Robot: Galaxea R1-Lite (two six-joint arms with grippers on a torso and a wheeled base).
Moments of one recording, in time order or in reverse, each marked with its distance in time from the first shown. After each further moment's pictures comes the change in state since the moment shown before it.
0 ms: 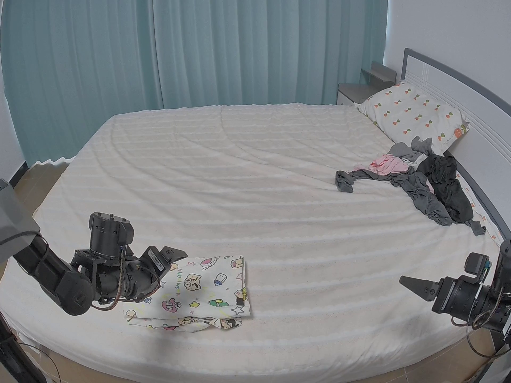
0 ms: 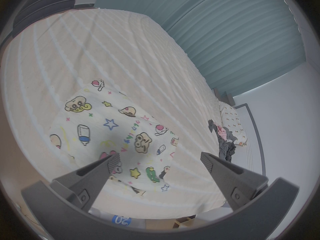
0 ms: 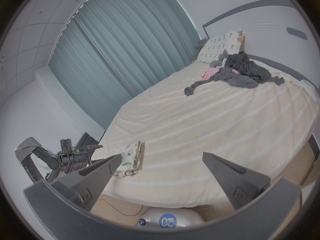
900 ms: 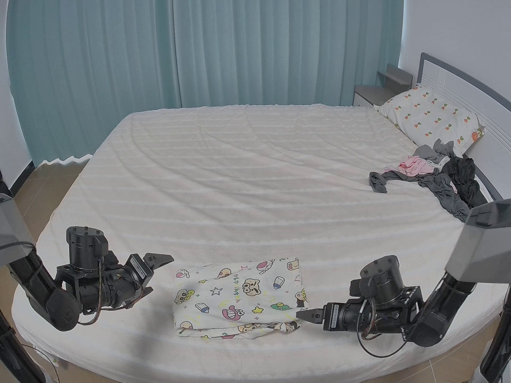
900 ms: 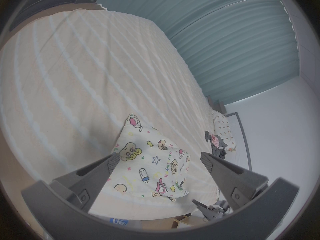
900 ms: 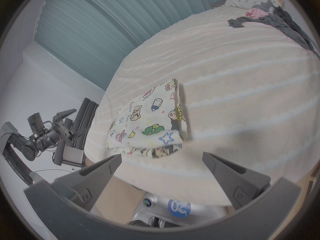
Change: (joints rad) left arm 0.098 0.015 0.194 -0.315 -0.160 0.018; right arm 0.212 0.835 -0.356 -0.183 0.081 0.087
